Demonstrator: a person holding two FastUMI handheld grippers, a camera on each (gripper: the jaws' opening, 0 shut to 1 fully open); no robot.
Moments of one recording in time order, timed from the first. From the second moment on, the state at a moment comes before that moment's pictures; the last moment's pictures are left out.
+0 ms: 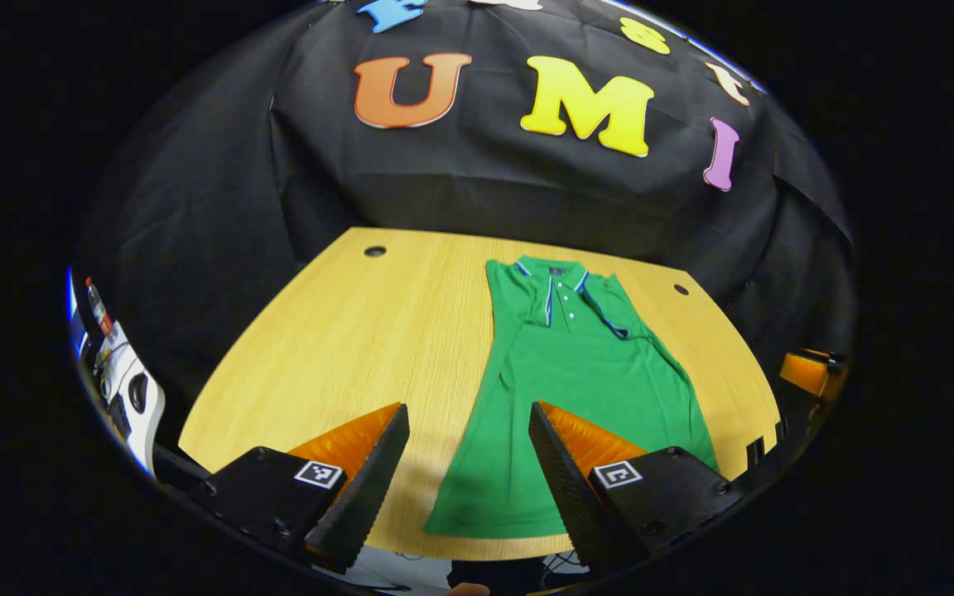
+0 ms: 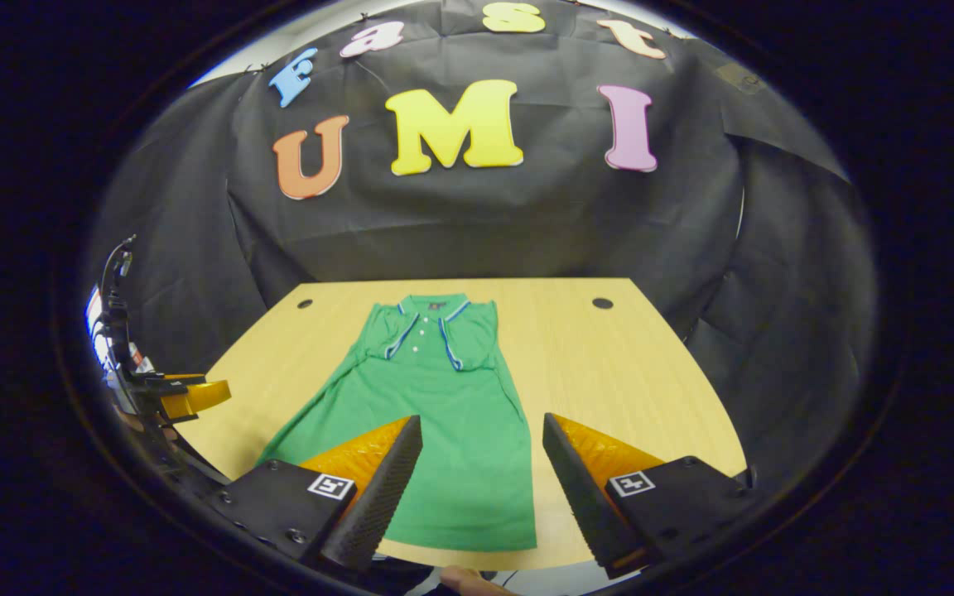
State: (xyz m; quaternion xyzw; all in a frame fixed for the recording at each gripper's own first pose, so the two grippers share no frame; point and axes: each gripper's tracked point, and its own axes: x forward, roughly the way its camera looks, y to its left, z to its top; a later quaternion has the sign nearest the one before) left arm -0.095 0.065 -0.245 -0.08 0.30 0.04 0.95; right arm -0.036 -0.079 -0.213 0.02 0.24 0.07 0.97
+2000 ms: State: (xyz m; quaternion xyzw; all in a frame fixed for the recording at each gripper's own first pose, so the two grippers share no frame) left arm -0.124 0.047 -0.362 -0.05 0.64 0.00 0.77; right arm -0.065 -0.107 -0.403 -0.01 0.58 0.00 0.81
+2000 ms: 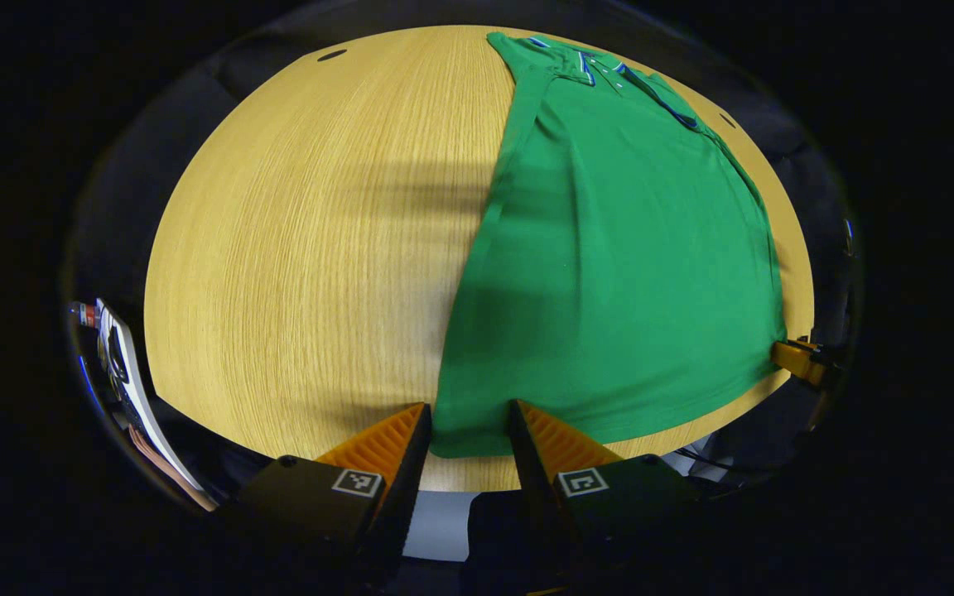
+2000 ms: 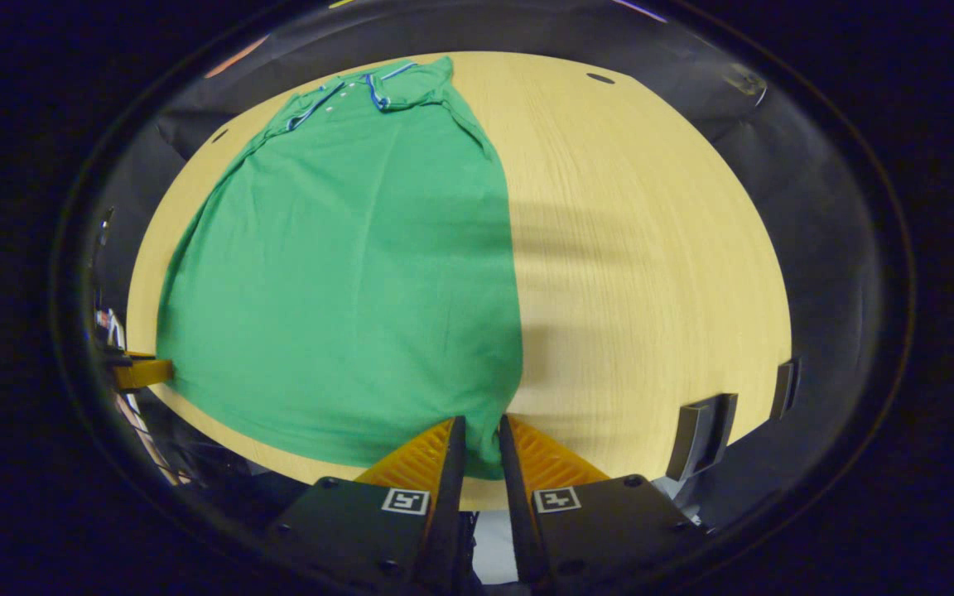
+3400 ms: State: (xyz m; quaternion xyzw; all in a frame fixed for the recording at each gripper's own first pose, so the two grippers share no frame) left arm -0.074 0.034 -0.290 -0.03 0.53 -0.03 0.84; right arm -0.044 -0.103 -0.319 -0.01 0.51 0.04 0.86
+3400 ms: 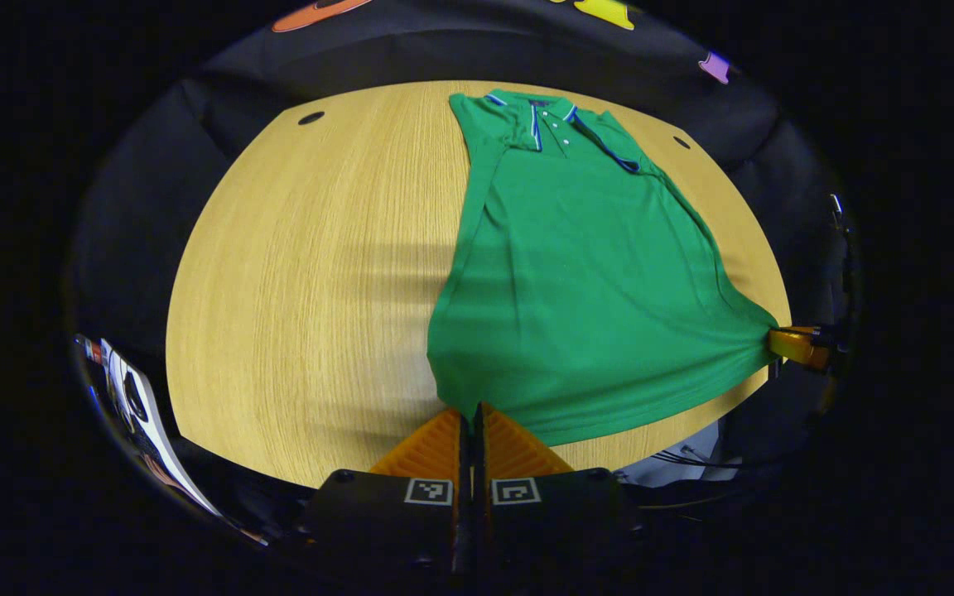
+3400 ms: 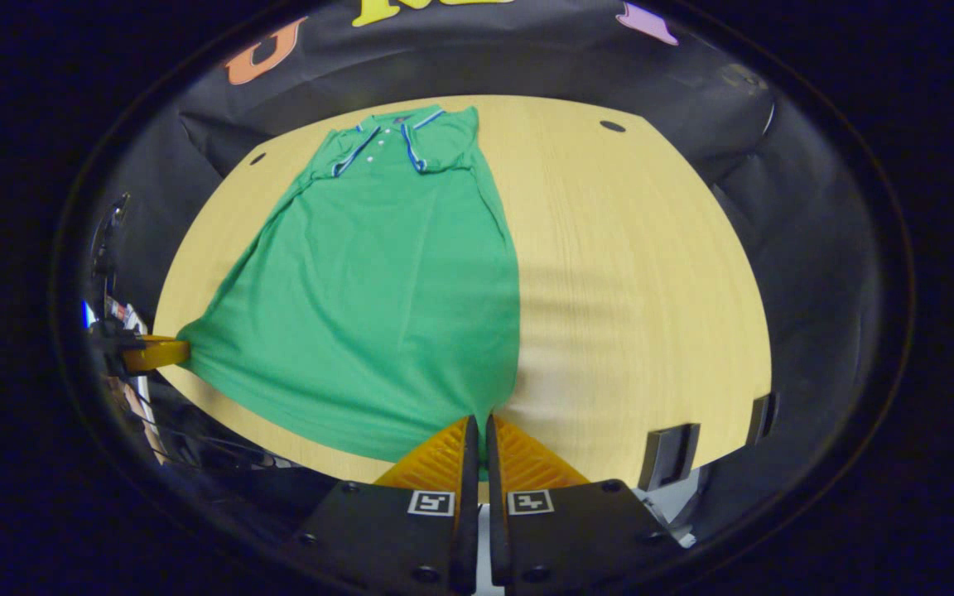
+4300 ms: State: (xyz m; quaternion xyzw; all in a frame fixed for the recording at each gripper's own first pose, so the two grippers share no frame) left arm 0.185 0.049 -0.181 -0.02 0.40 -0.02 0.92; right arm 0.214 -0.093 -0.169 -0.03 0.38 -0.02 0.92
